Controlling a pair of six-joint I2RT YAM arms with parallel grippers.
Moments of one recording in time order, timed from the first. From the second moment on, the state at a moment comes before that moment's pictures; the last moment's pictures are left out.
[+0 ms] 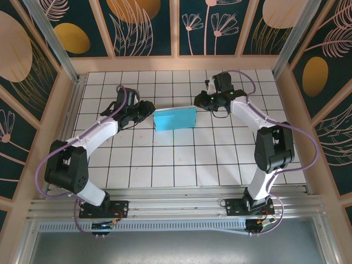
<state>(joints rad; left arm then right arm) -0.35 1.57 1.07 -0.19 0.31 -0.91 0.34 1.77 1.40 -0.47 -0.46 0.52</state>
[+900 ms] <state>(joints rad) -0.35 1.59 1.07 -0.19 0.31 -0.91 0.35 1.76 1.36 -0.43 -0.45 0.51</state>
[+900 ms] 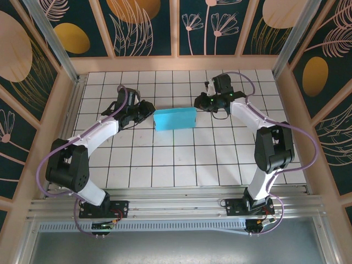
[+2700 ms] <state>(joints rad) -0.35 1.56 0.93 -0.04 0.34 -0.91 0.33 1.80 1.33 -0.37 -0.51 0.44</state>
